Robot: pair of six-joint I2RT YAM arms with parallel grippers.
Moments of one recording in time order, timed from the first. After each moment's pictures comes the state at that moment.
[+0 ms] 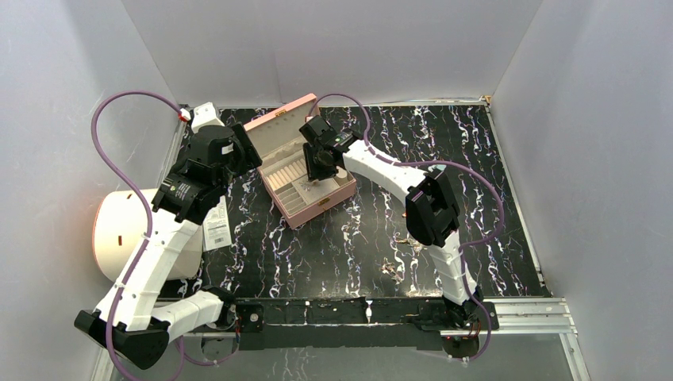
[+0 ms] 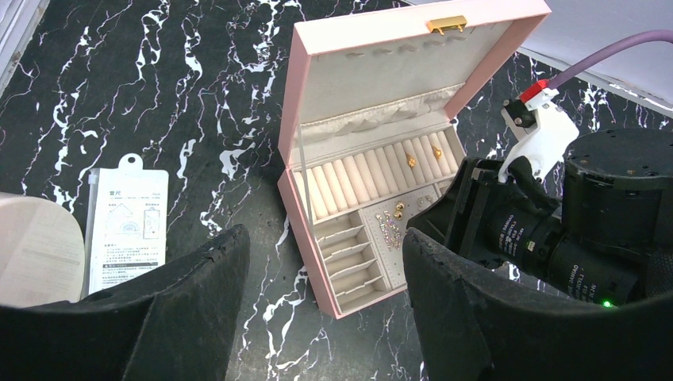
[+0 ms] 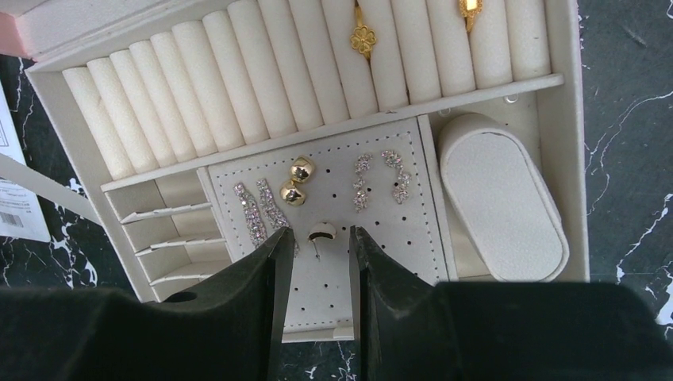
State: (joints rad) left arm -0.42 1.08 1.32 -0.78 -0.44 -0.55; right arm 0.83 2.17 1.97 -0.79 0.06 0.52
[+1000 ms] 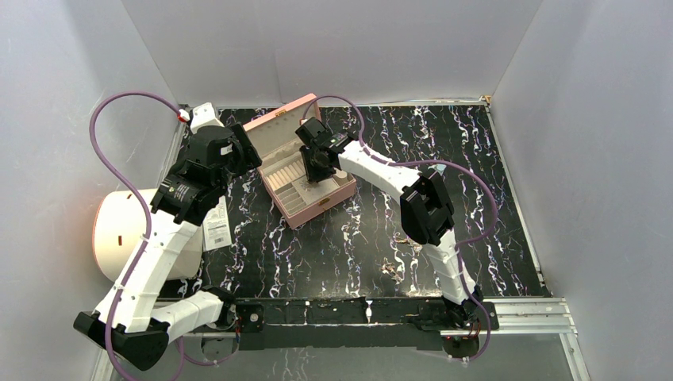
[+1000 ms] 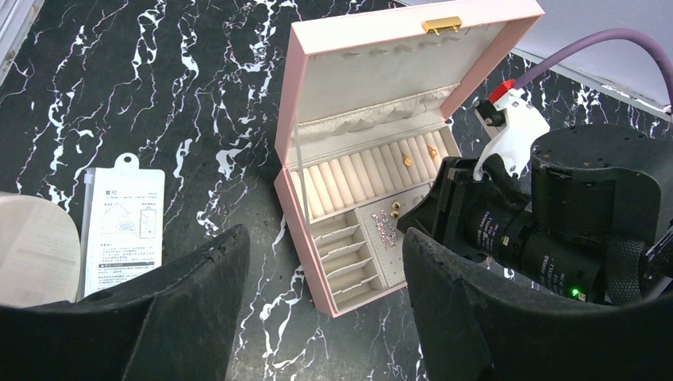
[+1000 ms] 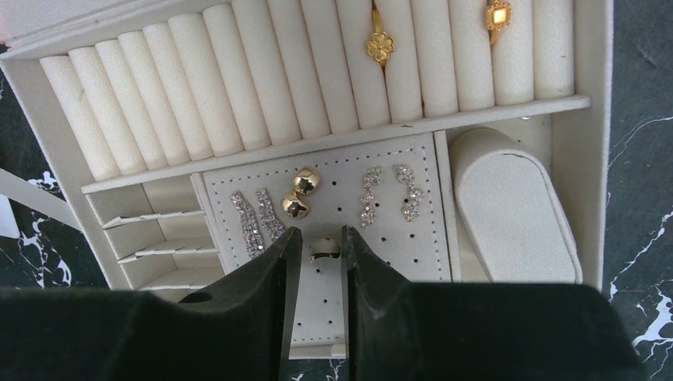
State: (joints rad) left arm -0.42 1.07 1.32 -0.78 -0.44 -0.55; right arm 0.84 2.21 2.02 -0.81 0.07 0.47
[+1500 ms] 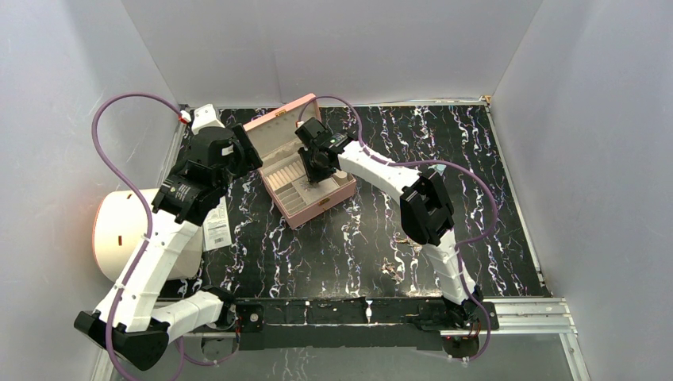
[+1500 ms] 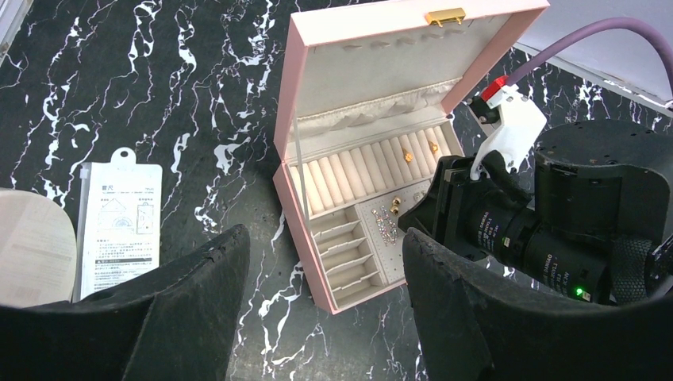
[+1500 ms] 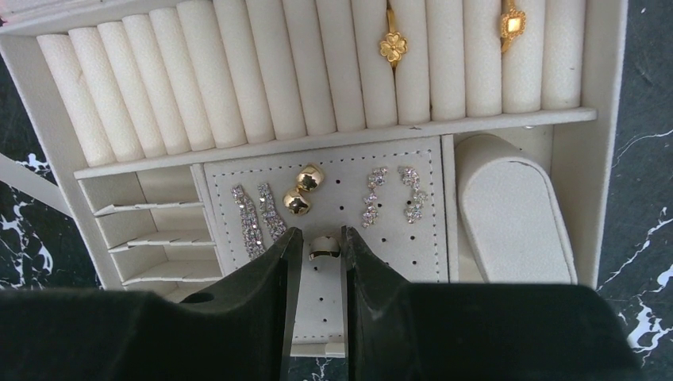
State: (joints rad) left arm -0.42 1.07 1.31 -0.78 -0.43 -0.56; right arm 0.84 2.21 2.02 -0.81 0.05 0.39
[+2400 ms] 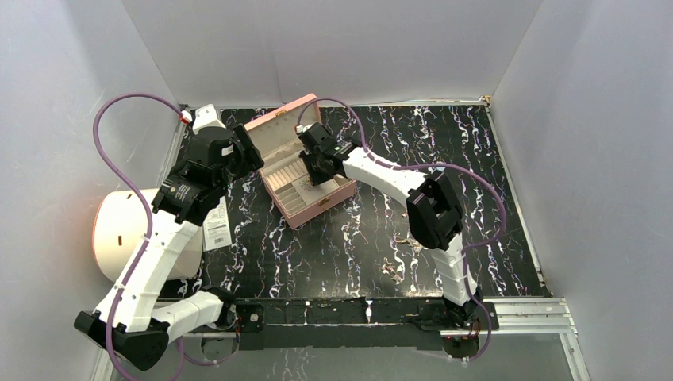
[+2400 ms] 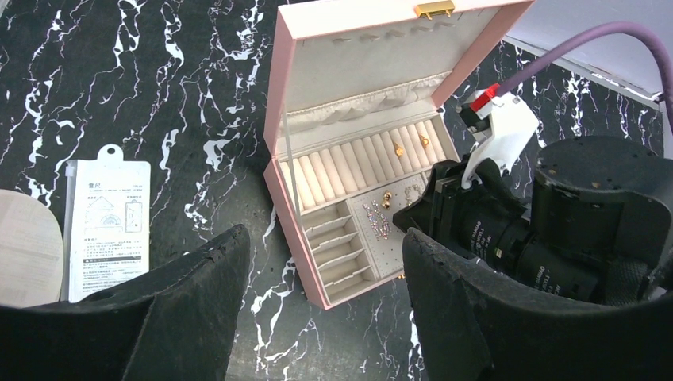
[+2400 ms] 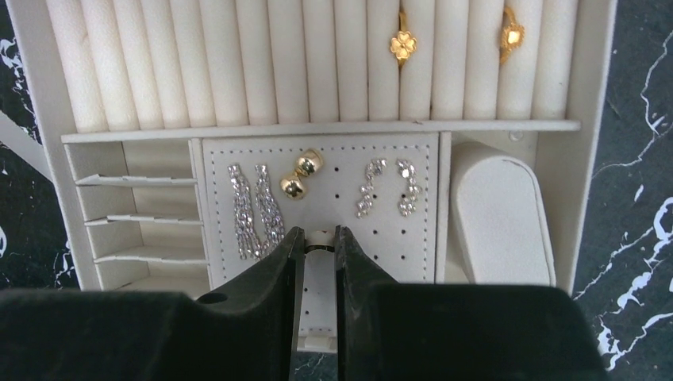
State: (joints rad) left arm -0.42 1.07 1.30 -0.78 -0.40 -0.57; right arm 0.85 2.13 1.87 -0.68 0.06 0.28
